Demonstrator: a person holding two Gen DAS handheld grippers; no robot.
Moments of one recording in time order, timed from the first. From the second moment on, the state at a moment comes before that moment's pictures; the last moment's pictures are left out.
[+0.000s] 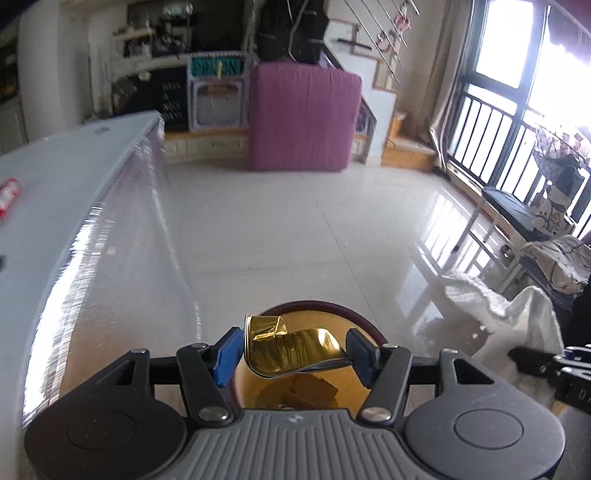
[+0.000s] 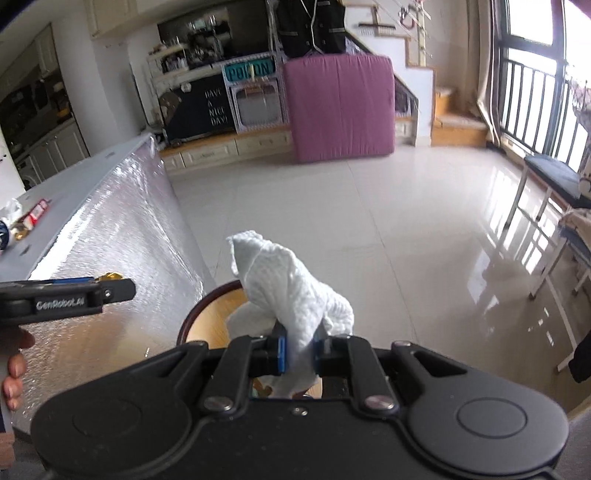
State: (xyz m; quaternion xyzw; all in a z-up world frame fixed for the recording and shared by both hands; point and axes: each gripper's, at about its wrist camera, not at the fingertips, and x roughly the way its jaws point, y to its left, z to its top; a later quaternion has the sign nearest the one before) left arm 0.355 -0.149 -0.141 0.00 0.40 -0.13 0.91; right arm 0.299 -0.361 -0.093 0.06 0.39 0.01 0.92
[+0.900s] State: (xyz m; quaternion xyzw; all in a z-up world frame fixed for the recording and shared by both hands) left arm 0.534 -0.144 -0.271 -0.14 0.63 -0.08 0.76; right arm 0.438 -0.353 -0.181 0.14 0.56 -0.02 0.82
